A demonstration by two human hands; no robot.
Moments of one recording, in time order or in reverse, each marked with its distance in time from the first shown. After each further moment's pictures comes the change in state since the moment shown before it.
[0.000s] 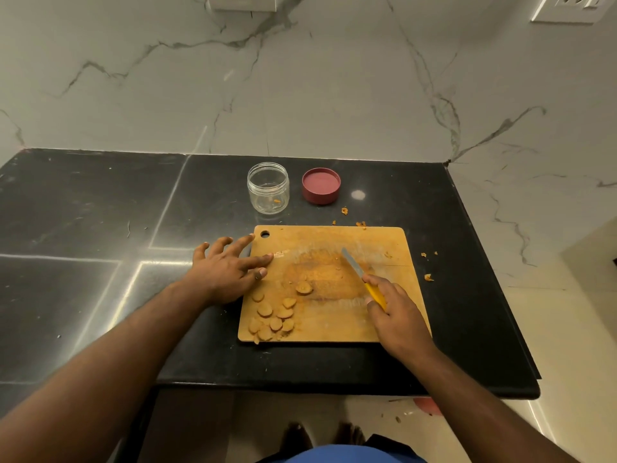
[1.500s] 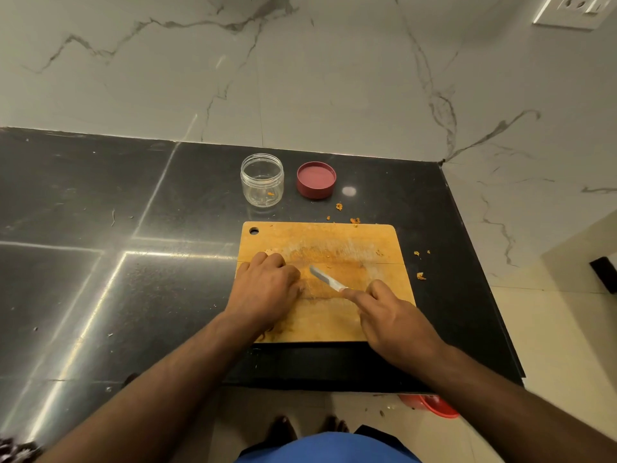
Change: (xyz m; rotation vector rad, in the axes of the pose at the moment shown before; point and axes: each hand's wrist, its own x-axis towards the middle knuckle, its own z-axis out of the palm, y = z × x) left_hand -0.020 0.095 0.017 -0.188 0.365 0.062; right_hand -0.011 -0.006 -0.020 -0.547 -0.147 -0.398
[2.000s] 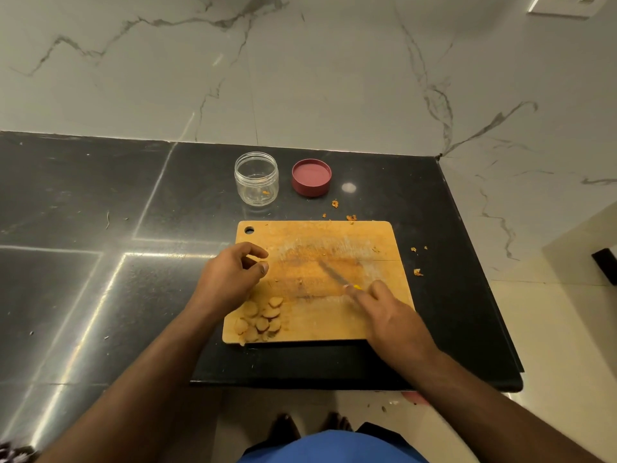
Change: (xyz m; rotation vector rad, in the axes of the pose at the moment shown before) left_hand -0.003 -0.034 -0.024 -0.697 0.012 -0.361; right_hand -0.002 0.008 0.019 -0.010 0.045 0.139
